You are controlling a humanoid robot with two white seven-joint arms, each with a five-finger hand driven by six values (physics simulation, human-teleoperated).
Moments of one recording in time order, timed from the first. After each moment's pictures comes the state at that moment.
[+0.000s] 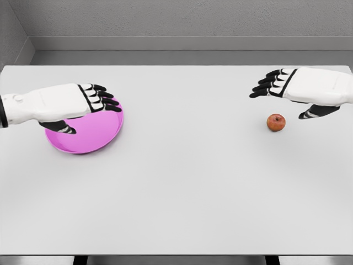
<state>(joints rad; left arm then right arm) -0.62 0.99 -0.62 -1.68 -0.33 -0.61 -0.46 -0.66 -1.04 0.53 -1.67 0.20 -0.61 0.61</state>
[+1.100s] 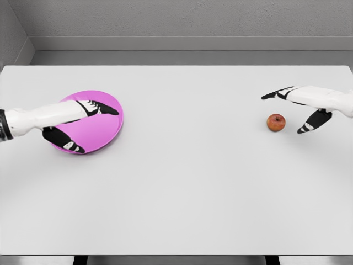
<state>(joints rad) -0.62 0.98 -0.81 -1.47 0.14 -0.61 -0.46 -0.65 -0.94 0.65 -1.40 0.10 -0.36 0.61</state>
